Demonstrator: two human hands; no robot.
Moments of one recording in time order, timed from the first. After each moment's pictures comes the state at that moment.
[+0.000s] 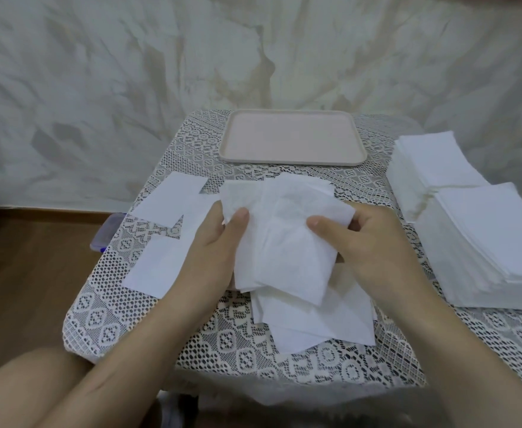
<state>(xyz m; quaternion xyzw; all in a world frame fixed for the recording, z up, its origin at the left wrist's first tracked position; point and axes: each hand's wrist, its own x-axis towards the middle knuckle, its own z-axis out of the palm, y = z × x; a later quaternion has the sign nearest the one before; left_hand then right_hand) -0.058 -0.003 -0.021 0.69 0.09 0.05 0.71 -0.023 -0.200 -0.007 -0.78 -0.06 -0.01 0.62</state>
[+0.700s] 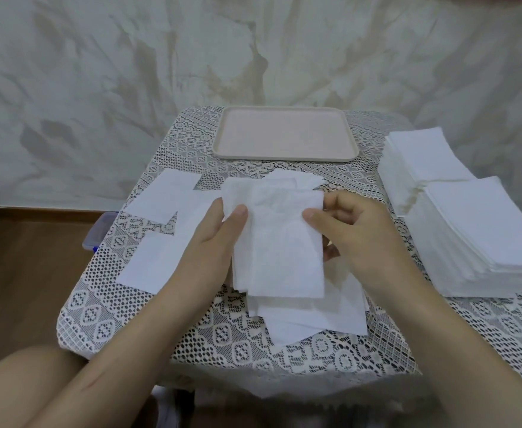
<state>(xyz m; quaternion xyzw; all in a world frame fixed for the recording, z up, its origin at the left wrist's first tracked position) -0.065 -0.002 -0.016 0.69 0.07 0.01 0.72 -0.027 -0.198 0.000 -0.74 -0.06 0.03 0.67</state>
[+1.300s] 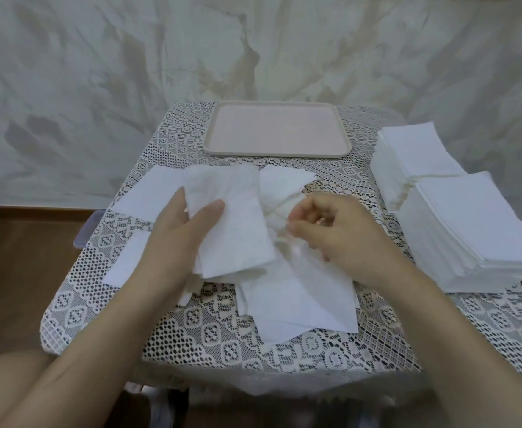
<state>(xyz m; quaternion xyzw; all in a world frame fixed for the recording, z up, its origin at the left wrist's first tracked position) -0.049 0.019 -0.024 0.67 0.08 0.07 0.73 -0.007 -0.207 -0.011 -0.85 -0.12 0.06 0.52</state>
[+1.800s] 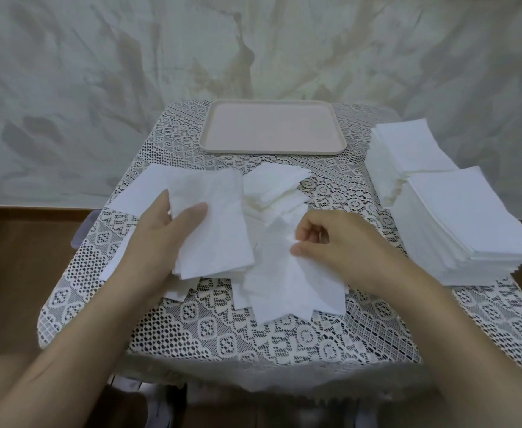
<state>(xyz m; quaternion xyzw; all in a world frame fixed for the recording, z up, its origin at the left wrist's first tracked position) -0.059 0.033 -0.022 0.71 0.10 0.06 0.70 -0.016 -0.224 -0.017 -0.92 -0.15 0.09 0.35</state>
